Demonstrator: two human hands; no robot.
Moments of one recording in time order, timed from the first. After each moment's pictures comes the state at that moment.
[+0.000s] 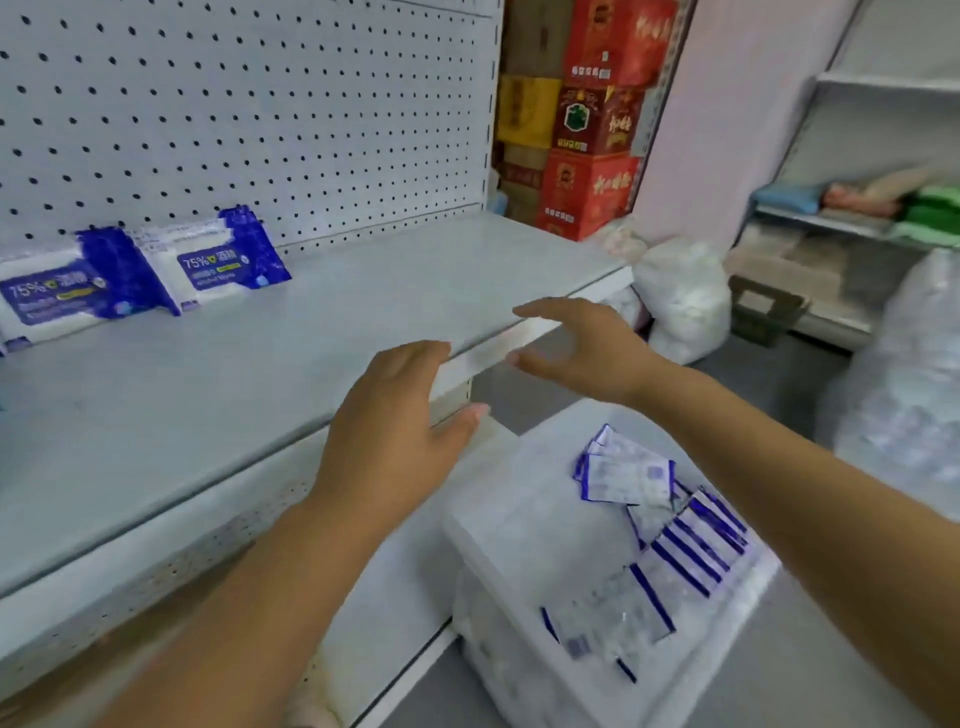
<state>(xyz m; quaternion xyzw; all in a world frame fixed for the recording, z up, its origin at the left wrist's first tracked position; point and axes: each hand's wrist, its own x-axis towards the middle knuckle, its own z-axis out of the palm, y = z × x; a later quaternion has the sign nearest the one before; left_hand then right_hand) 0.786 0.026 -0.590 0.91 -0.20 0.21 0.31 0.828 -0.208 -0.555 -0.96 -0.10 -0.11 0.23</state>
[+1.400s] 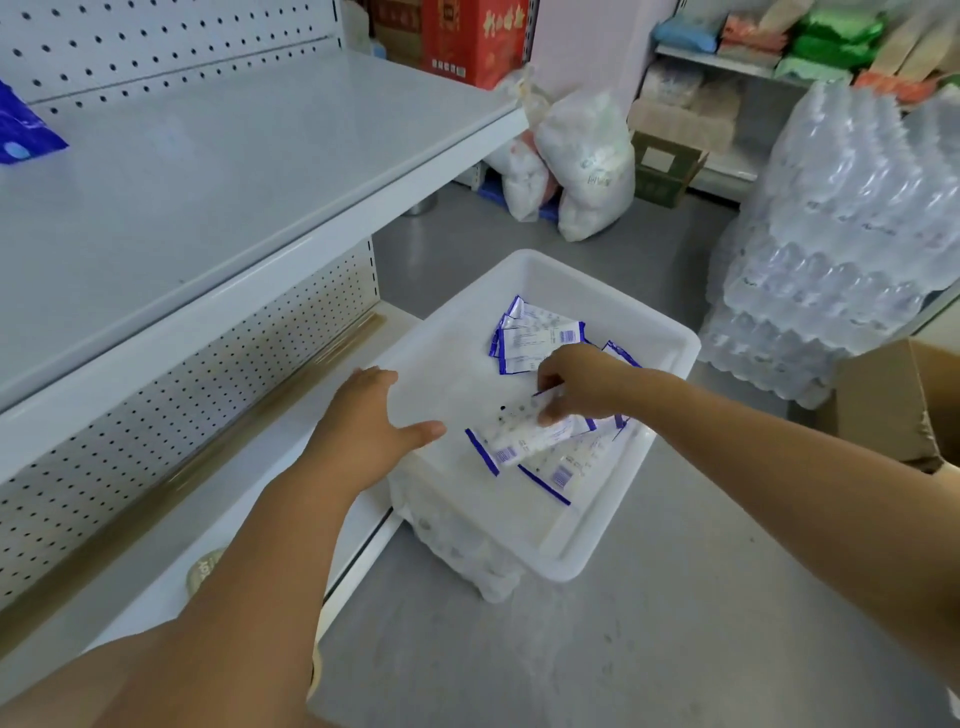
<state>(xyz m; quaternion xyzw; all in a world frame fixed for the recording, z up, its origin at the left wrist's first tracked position) 0.781 -0.023 -0.711 0.91 -0.16 -0.17 0.34 0.744 -0.299 -0.702 -0.97 0.07 0.18 0.15</state>
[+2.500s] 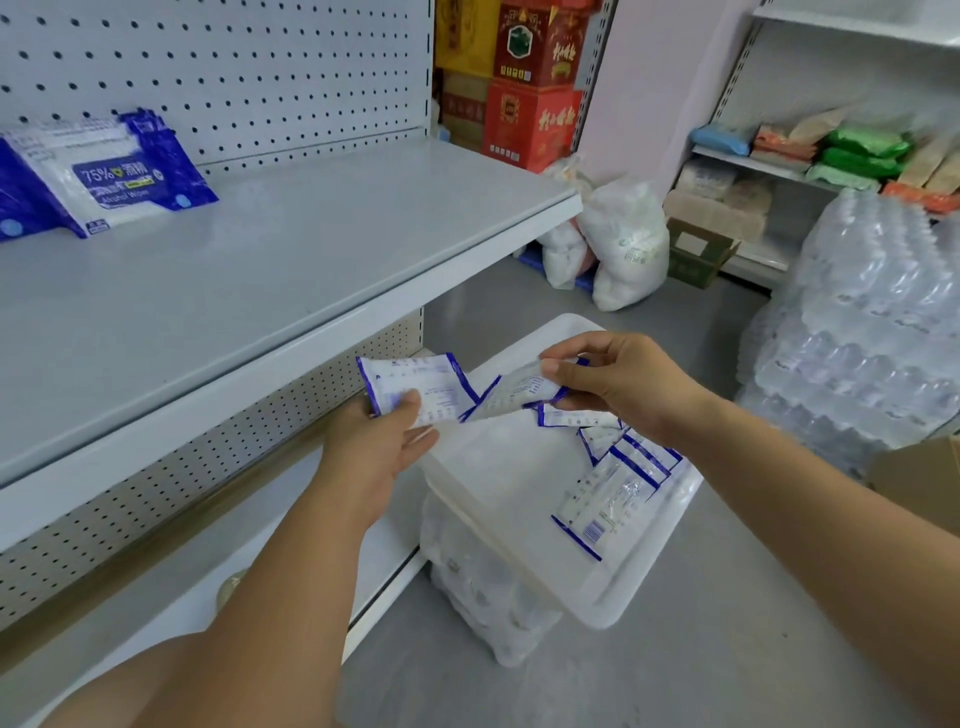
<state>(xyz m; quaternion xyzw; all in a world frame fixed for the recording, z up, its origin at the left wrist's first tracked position) 0.776 0.012 -0.688 0.57 0.09 -0.15 0.80 0.717 -0.226 -0.604 -0.78 0.12 0.02 0.62</state>
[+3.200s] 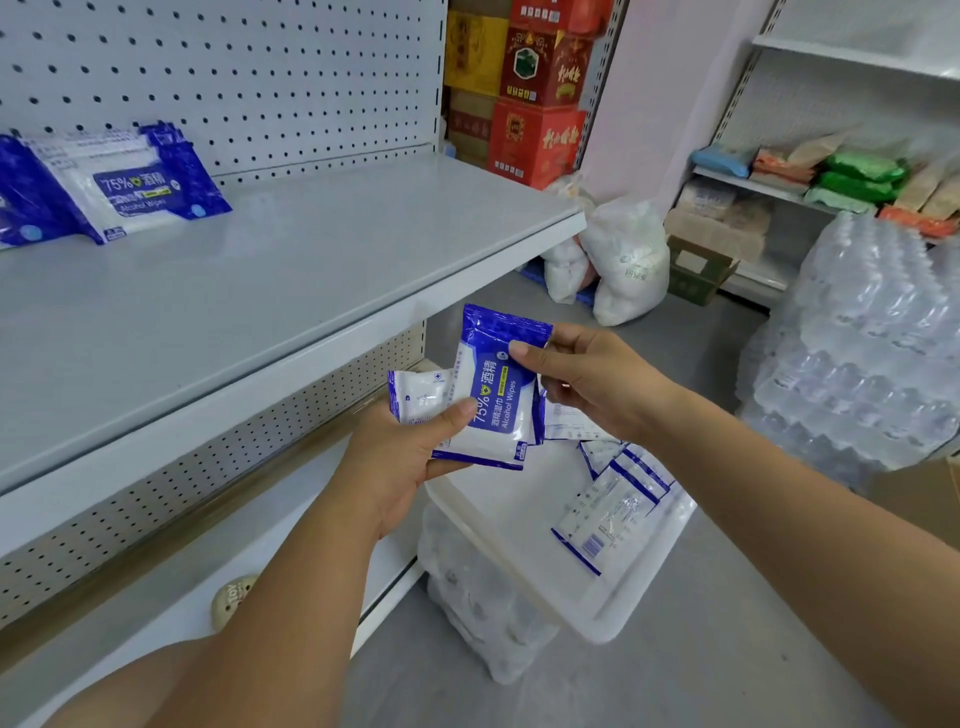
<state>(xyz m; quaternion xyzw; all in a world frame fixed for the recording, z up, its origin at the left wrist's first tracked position) 0.759 0.006 -0.664 0.59 -0.01 -0.21 0.78 0.739 -0.199 -0.593 -0.76 0.10 0.05 0.64</state>
